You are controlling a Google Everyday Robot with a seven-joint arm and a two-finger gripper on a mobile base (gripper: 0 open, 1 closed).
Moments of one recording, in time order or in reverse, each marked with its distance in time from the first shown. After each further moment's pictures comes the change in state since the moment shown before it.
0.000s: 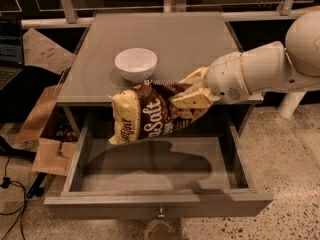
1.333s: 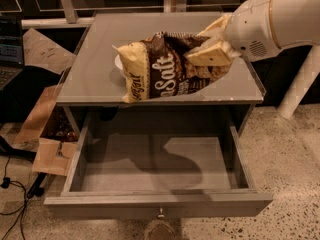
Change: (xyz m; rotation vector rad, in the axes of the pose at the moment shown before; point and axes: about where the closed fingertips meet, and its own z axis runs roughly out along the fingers) arm -0.067 -0.040 -0.071 0.225 0.069 -0.116
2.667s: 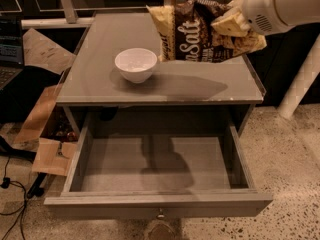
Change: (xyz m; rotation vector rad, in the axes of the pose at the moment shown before) arm 0.021 -0.093 -0.036 0.396 0.186 0.046
